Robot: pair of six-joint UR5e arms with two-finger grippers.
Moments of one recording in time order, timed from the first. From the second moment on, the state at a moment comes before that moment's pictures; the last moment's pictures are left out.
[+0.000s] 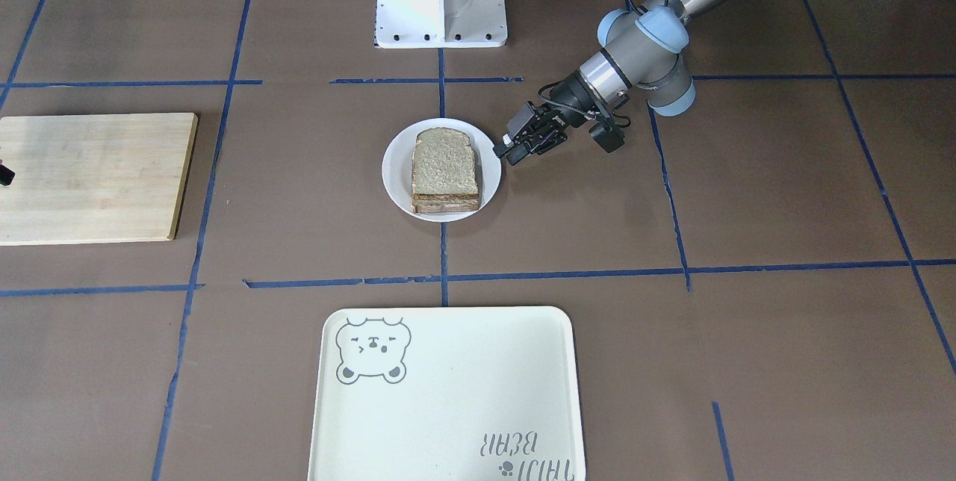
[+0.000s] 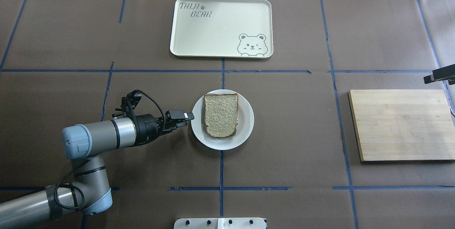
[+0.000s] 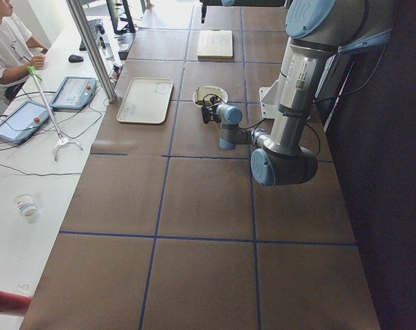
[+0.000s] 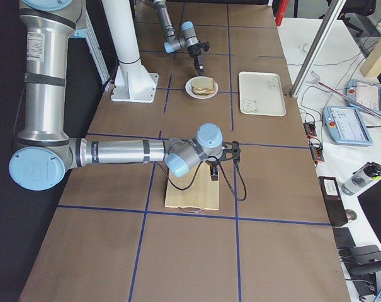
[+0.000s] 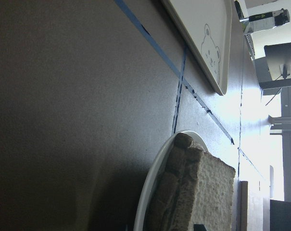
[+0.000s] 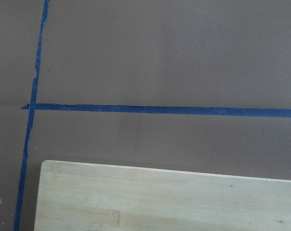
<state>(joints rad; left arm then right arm) -0.39 -1.94 -1.39 -3.10 -1.59 -1.81 1.27 -1.67 1.68 -0.95 2.40 0.62</state>
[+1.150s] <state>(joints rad) -0.37 -2.03 -1.29 -3.10 -1.59 -1.81 1.27 -1.67 1.68 -0.96 2.40 0.62</state>
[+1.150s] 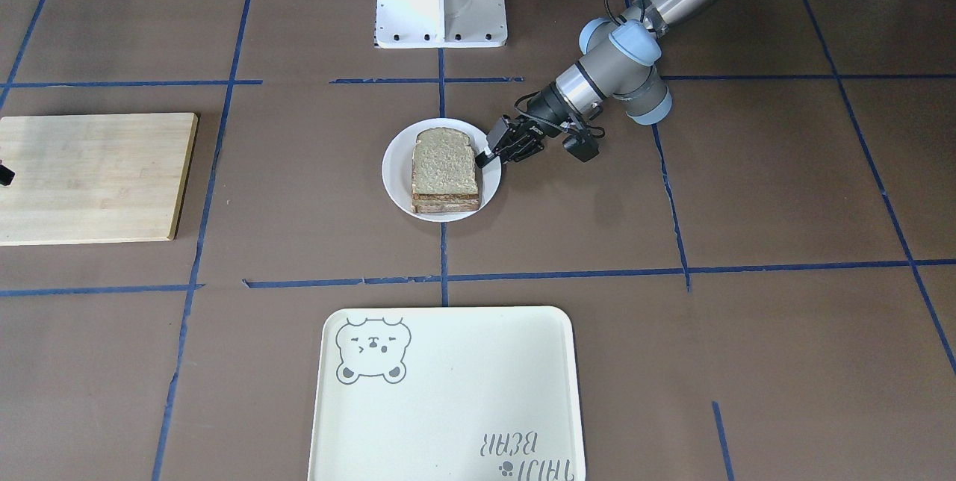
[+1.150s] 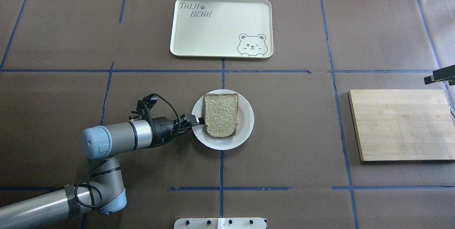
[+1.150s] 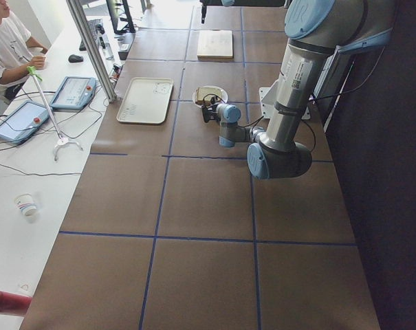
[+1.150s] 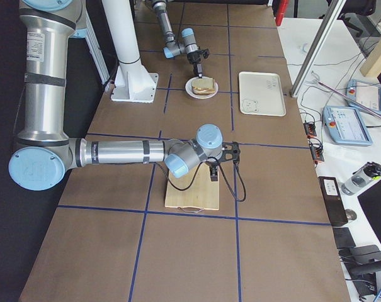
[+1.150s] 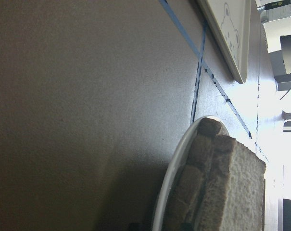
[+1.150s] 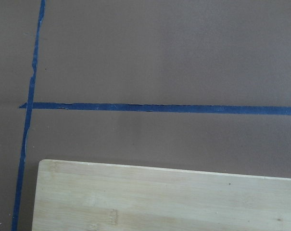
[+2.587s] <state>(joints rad) -0.56 -2.17 -1.20 -3.09 -1.51 -1.91 1.28 -1.69 1.69 -0.95 2.40 0.62</state>
